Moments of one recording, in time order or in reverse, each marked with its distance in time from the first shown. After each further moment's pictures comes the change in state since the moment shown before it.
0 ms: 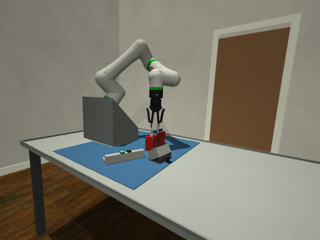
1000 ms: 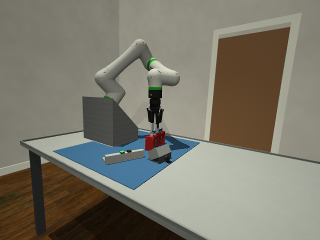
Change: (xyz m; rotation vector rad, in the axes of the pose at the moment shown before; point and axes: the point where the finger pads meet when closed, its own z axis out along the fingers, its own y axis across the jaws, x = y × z) arm 0.000 0.001 0.000 0.020 -0.015 0.729
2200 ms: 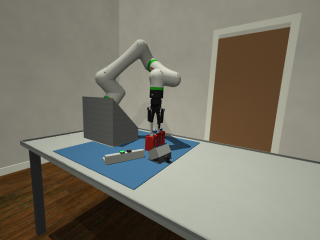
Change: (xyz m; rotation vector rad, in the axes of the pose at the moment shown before) arm -0.001 0.000 0.000 -0.018 0.032 -0.014
